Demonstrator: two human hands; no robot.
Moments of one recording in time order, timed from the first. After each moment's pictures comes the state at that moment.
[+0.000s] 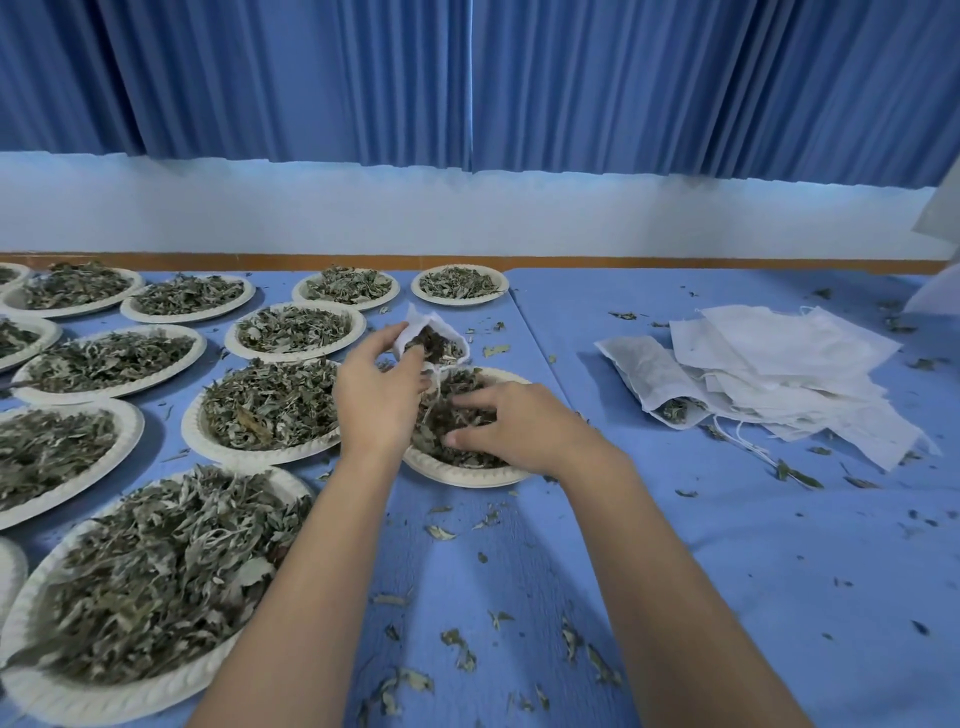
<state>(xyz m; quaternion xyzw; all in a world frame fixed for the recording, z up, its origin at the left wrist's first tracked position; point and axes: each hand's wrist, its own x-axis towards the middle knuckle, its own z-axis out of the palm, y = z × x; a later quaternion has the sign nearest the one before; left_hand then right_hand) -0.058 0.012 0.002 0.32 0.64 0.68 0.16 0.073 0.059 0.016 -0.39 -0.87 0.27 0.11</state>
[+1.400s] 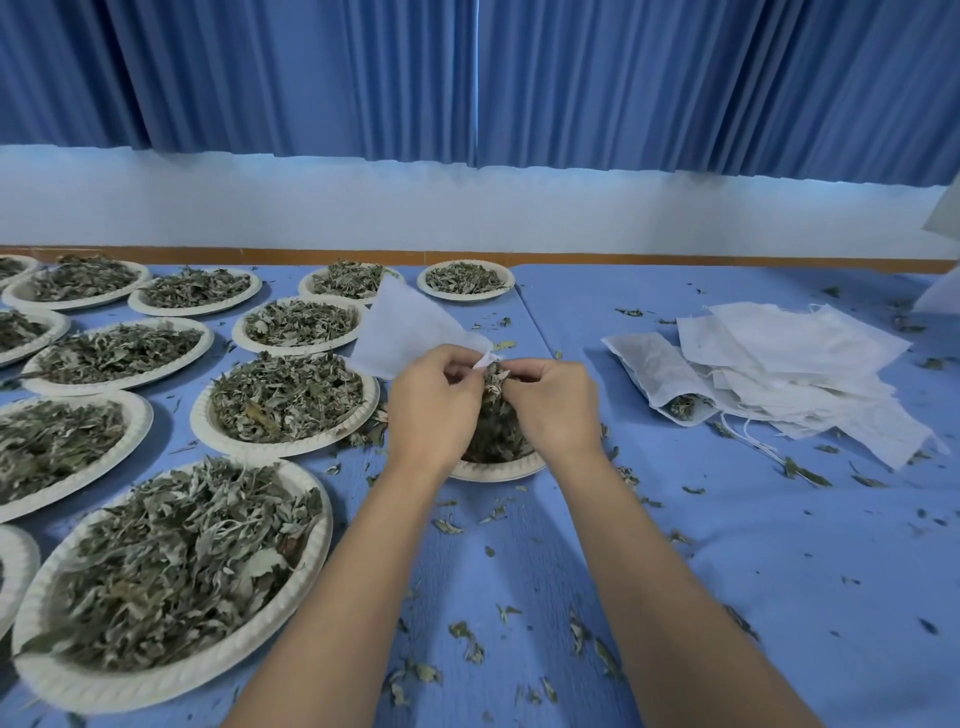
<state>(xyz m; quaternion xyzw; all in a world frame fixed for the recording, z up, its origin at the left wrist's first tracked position) -0.028 0.008 0.004 0.44 0.68 0.57 0.11 0.065 0.063 0.001 -0.47 -0.66 0.38 0.45</state>
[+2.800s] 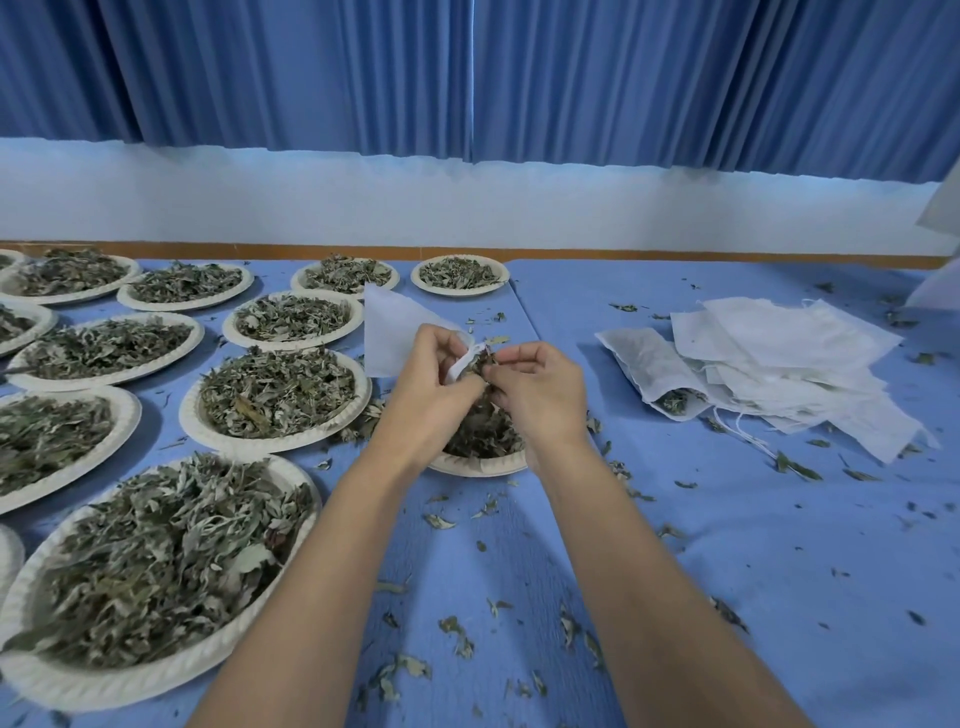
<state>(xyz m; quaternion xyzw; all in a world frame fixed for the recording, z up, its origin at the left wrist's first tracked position) -0.038 0.007 -0.003 0.51 0.57 0.60 0.26 0.055 0.059 0.001 -0.45 -0.55 0.51 0.47</state>
